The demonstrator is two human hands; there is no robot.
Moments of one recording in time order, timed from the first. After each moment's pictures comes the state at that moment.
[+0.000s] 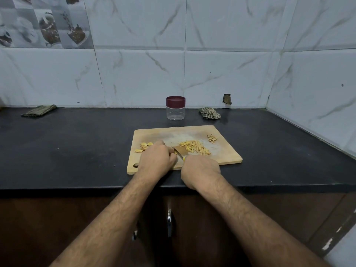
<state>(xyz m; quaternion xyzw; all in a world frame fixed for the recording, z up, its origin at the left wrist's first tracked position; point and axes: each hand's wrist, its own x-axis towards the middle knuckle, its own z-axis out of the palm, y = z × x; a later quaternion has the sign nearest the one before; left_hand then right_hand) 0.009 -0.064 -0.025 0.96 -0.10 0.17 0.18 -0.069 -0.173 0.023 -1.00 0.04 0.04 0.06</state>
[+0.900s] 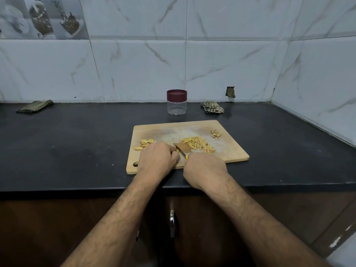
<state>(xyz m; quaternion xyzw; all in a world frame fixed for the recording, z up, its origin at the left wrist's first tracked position) 0.006 -0.064 -0.024 0.96 -0.10 0.17 0.17 -0.061 -0.176 0.021 -0.99 0.04 0.06 0.08</state>
